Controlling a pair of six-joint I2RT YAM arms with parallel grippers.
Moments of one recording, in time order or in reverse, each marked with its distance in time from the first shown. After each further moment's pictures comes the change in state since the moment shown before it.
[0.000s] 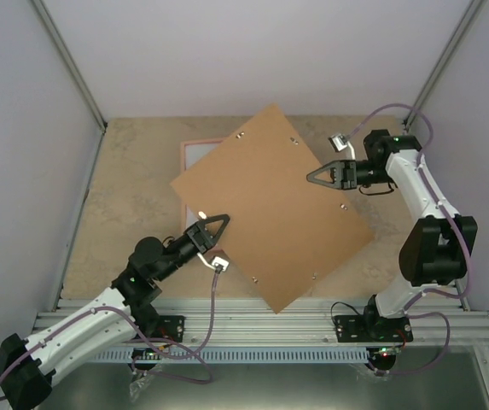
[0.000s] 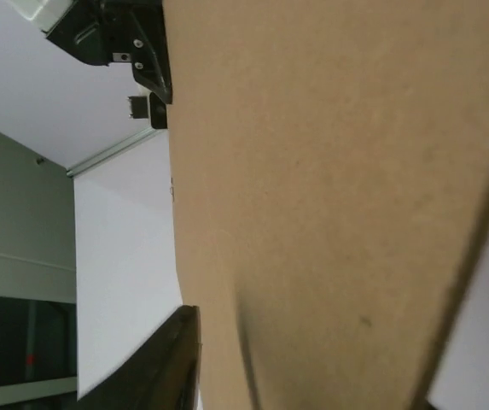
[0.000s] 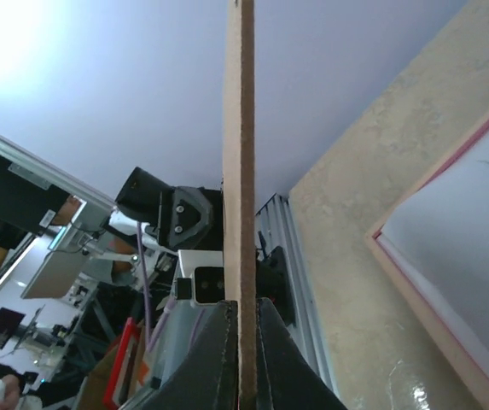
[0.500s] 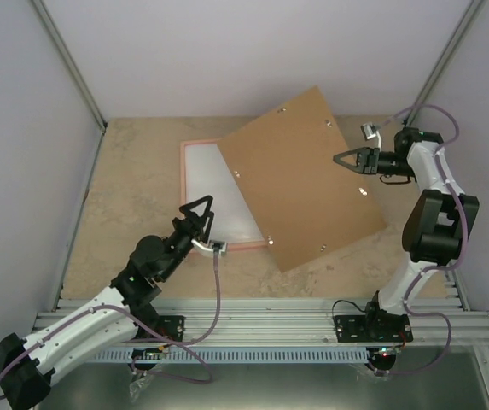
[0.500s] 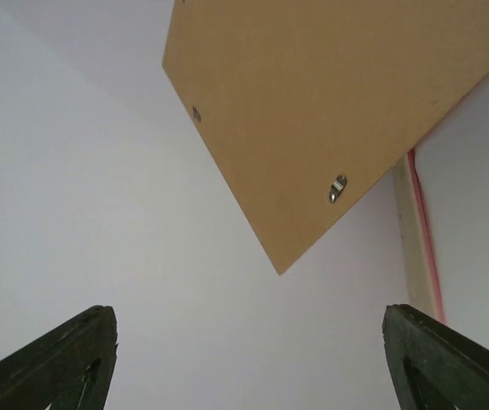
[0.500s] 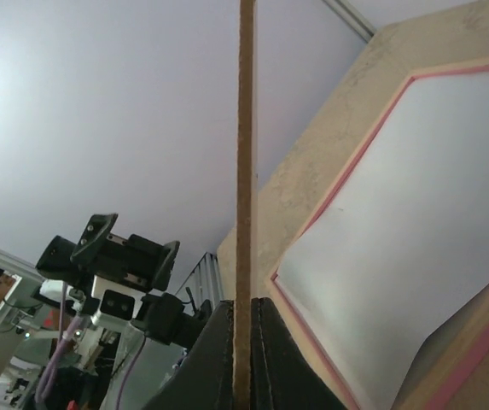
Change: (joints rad) left arm -0.011 0.000 0.008 -0.026 -0.307 -0.319; right arm -0.236 0.189 0.093 0.069 -0.005 -0.017
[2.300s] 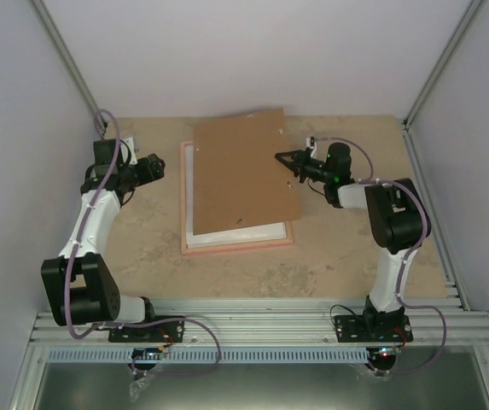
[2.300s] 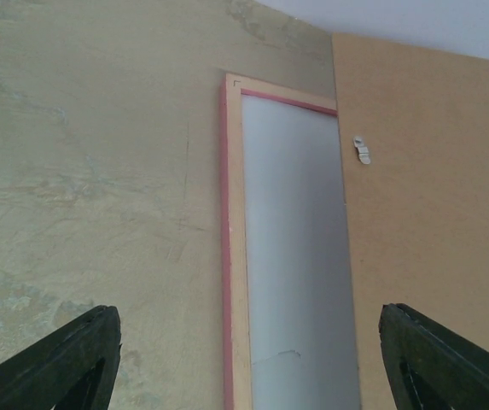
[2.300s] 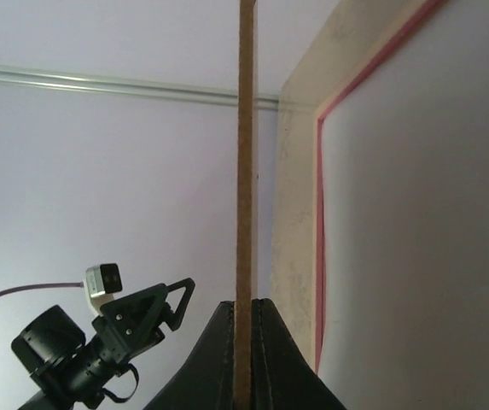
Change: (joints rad) left arm 0.927 0.791 0.785 -0.781 0.498 -1.972; right arm 0.421 0.135 -0.532 2.164 0.668 2.042
